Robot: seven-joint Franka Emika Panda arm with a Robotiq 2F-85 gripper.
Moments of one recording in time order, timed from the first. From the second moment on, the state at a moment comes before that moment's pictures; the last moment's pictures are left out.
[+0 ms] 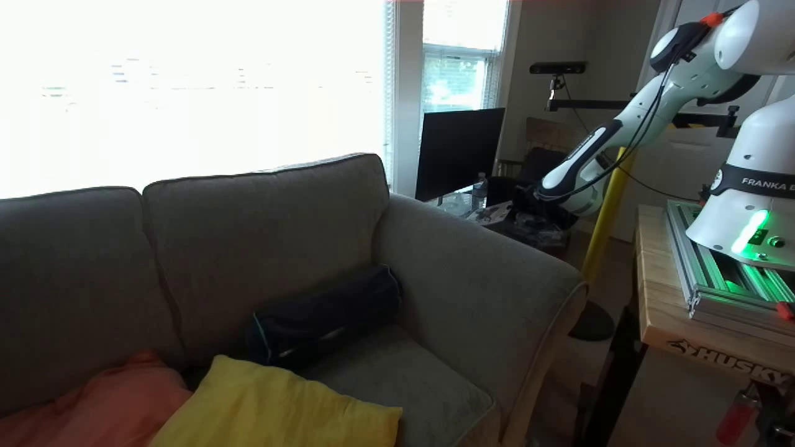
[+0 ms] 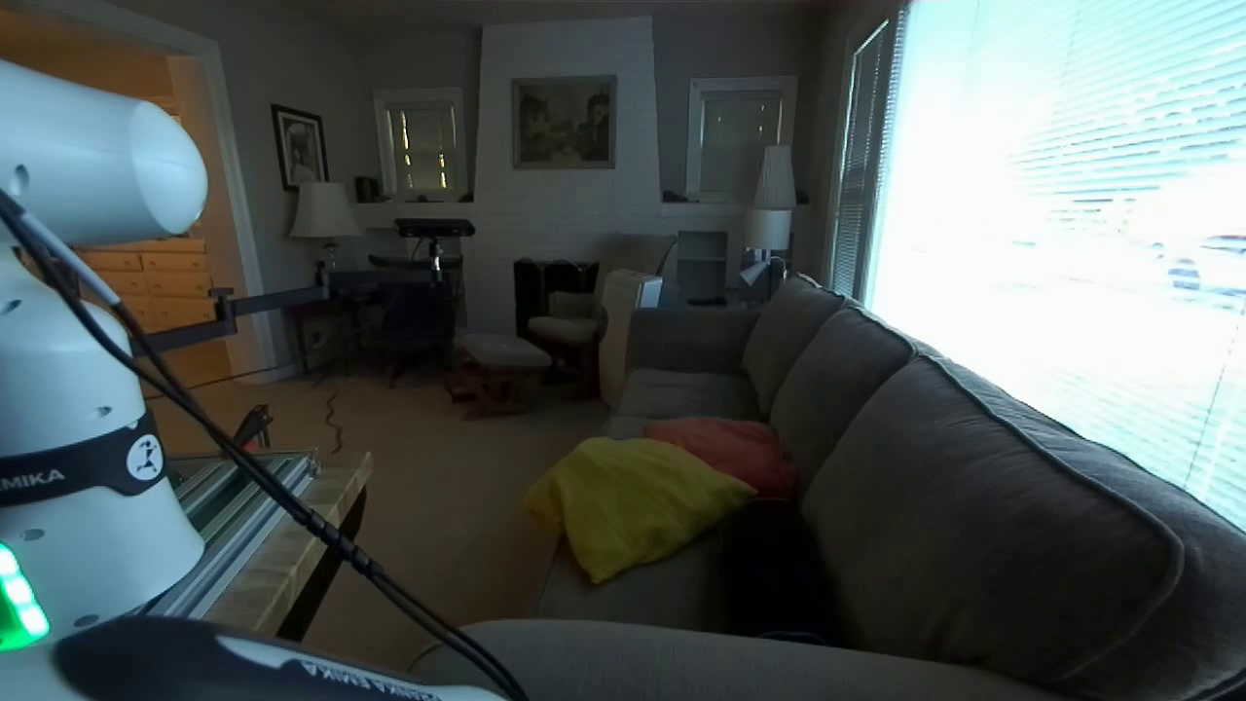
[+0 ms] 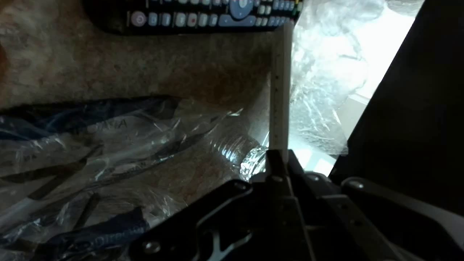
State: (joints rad) arm -1.39 1.42 0.48 -1.93 -0.47 3.86 0.52
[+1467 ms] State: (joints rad) arm -0.81 0.96 0.06 -2.07 0.34 3.66 0.39
